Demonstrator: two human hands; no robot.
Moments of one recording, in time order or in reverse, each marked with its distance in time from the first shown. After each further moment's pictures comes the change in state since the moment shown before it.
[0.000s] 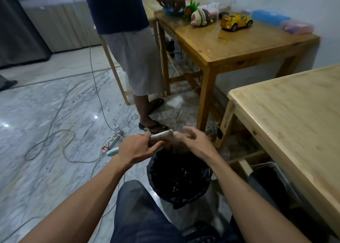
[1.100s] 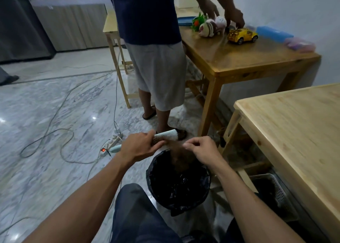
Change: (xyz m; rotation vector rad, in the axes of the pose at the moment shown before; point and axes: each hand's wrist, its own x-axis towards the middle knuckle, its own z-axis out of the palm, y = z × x) left_hand 0.007 -0.012 -0.011 0.022 0.018 0.032; right_hand 0.003 -0.007 -0.002 -0.249 0.056 -0.026
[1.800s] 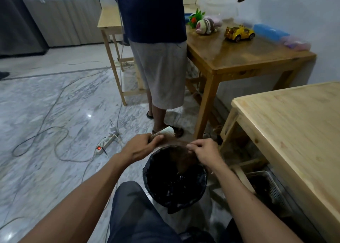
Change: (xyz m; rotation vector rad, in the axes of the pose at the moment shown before) left_hand -0.001 0.009 0.009 -0.597 -0.209 -0.227; right_hand 0.005 0.026 0.003 -0.019 0.080 0.094
